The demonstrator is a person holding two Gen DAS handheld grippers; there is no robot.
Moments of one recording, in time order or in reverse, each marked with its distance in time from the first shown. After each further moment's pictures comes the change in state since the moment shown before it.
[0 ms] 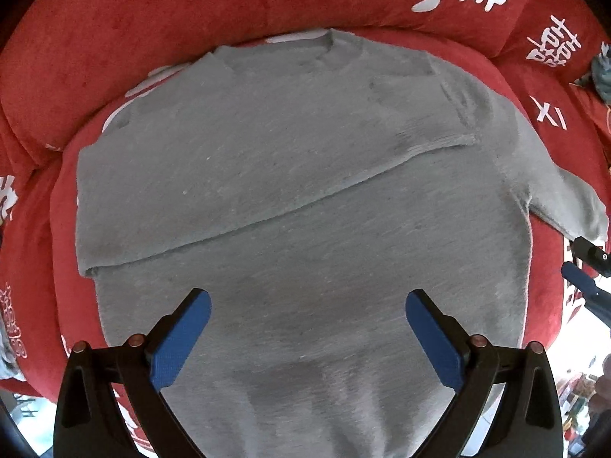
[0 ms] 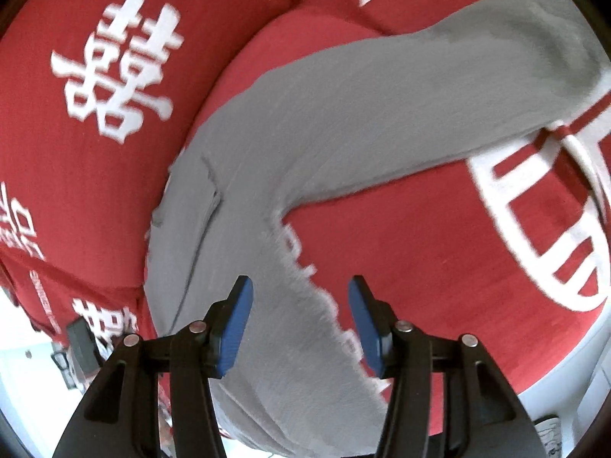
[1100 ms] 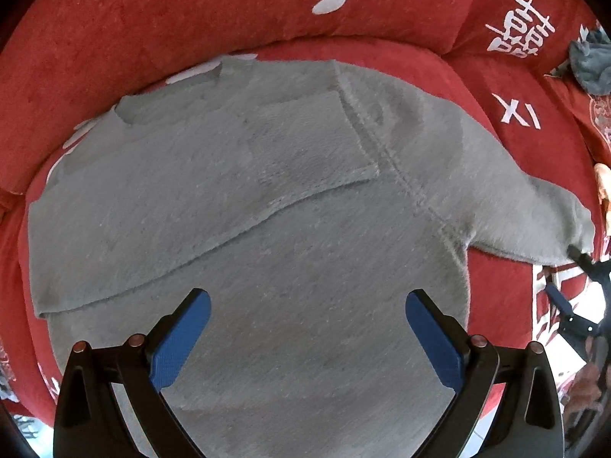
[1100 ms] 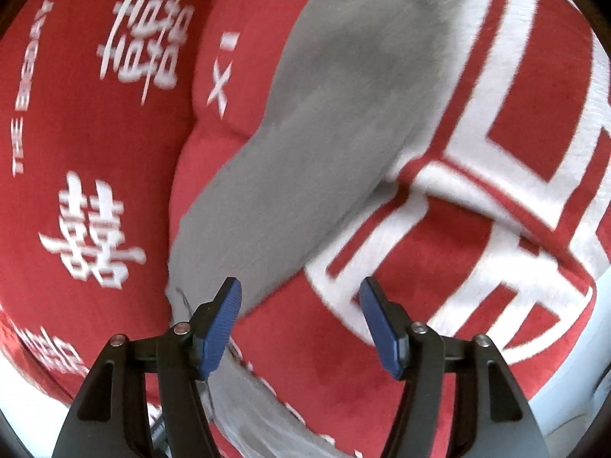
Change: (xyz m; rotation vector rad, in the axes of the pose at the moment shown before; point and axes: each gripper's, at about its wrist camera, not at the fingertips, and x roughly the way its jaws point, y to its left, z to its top) left arm 0.011 -0.088 0.038 0.059 -0.037 -0.059; right arm -0.037 -0.123 0.028 0.386 -0.250 0.137
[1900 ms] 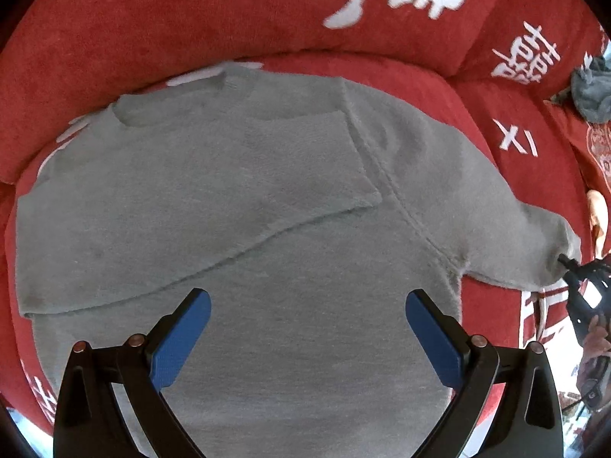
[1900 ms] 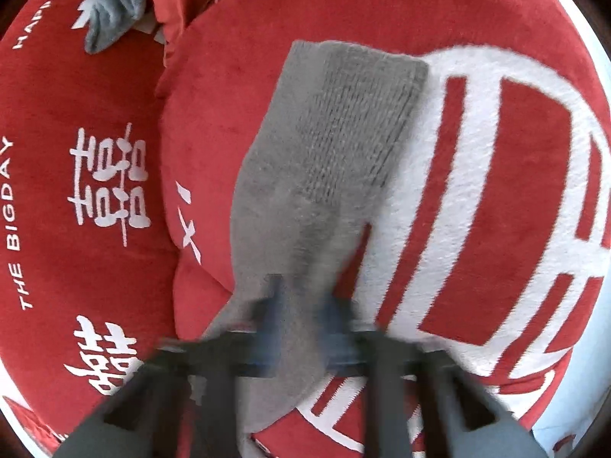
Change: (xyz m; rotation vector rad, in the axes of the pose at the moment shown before) left arm -0.002 0.010 0.008 -0.071 -0.047 -0.046; right arm -0.026 -0.028 0.073 0.205 -0.166 -0.001
